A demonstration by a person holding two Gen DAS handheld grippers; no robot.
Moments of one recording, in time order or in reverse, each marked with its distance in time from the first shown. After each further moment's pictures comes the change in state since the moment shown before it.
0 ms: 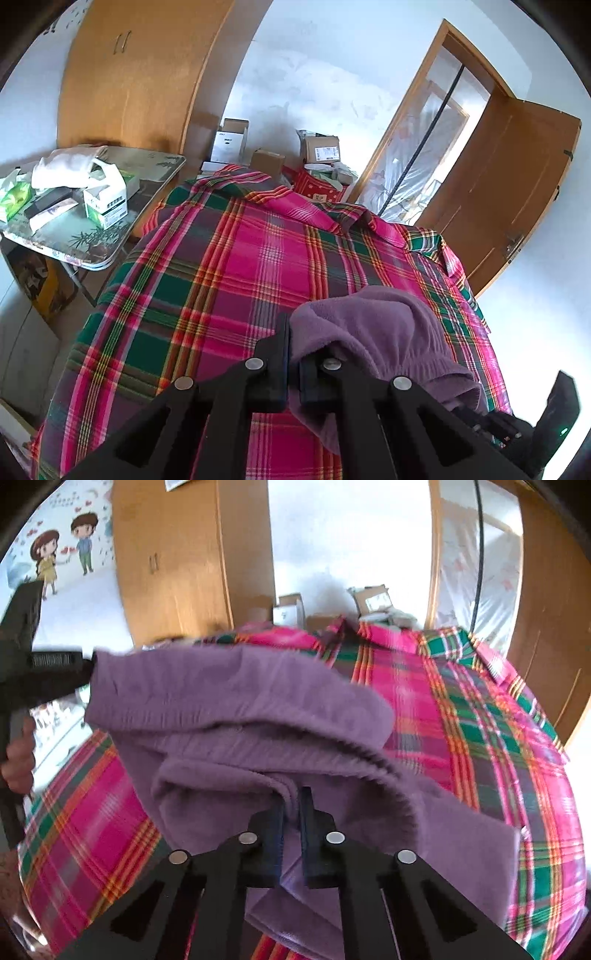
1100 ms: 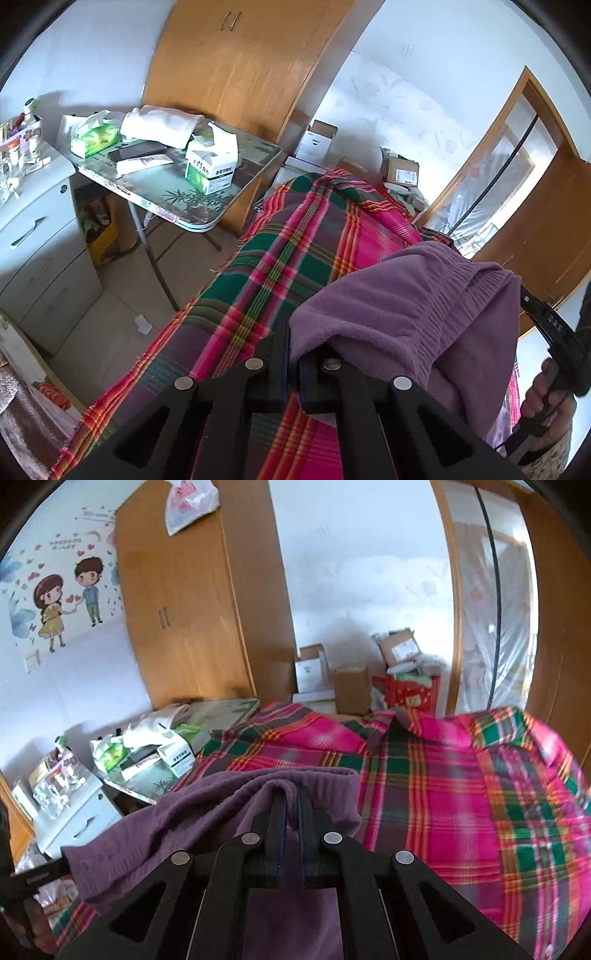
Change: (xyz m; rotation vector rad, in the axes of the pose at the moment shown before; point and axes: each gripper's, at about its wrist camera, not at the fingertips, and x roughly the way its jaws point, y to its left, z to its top) left arm -0.040 0.111 -0.028 -0.231 -0.021 0.184; right arm 0.072 0.030 0.144 0.055 -0.128 0.125
